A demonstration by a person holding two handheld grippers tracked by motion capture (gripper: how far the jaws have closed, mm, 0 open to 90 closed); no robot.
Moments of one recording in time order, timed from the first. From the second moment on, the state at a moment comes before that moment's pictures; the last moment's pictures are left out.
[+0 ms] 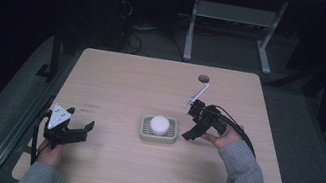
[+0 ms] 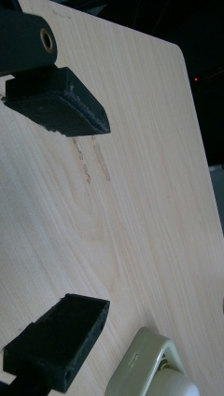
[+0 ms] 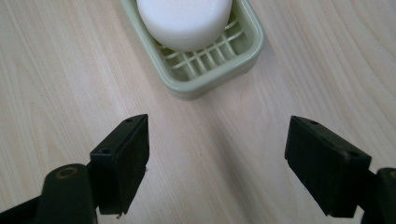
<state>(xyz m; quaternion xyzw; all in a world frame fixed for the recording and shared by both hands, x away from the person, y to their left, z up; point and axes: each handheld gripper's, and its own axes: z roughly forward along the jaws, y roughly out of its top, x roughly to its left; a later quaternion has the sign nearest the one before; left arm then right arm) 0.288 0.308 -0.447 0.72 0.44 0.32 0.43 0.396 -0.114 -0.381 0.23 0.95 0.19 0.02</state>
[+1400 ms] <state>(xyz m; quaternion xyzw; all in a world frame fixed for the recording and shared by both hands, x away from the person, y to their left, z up) 0.288 0.306 -0.448 0.73 0.44 0.32 0.42 0.368 -0.166 -0.399 0.27 0.94 0.19 0.01</state>
